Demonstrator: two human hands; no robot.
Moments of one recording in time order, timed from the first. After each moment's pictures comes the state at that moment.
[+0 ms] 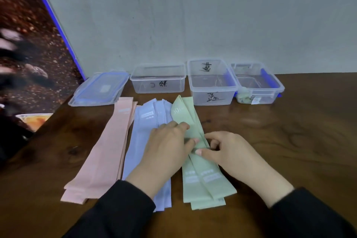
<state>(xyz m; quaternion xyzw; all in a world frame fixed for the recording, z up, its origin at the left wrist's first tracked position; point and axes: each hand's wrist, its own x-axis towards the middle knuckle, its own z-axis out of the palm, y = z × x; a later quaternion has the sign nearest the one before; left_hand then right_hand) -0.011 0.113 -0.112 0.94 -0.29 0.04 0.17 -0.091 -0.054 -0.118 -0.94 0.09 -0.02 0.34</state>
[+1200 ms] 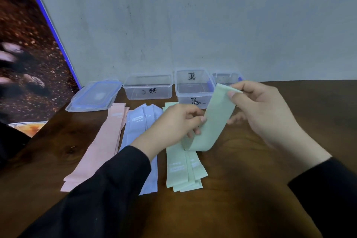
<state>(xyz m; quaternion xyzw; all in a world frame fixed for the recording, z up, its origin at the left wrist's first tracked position) -0.037 0.081 -0.040 0.82 -0.37 -0.12 0.42 -0.151 -0.092 -0.005 -0.78 0.06 -0.27 0.56</state>
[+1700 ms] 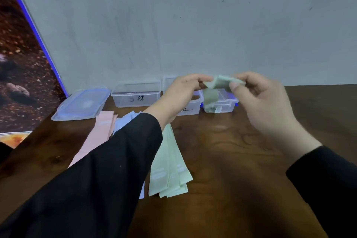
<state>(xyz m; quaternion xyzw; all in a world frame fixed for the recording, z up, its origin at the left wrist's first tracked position) -0.013 0.014 0.009 0.71 -0.35 -0.15 0.59 -0.169 -0.119 0.019 -0.82 0.01 -0.38 0.42</state>
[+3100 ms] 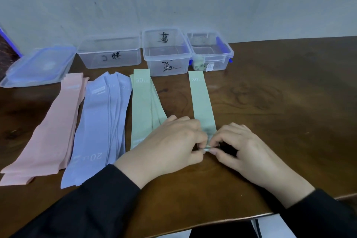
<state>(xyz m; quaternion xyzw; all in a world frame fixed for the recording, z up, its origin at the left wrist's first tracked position) -0.096 0.063 -0.115 0.79 -0.60 -0.03 0.13 -0.230 -0.118 -0.142 -0.96 -0.04 -0.13 0.24</state>
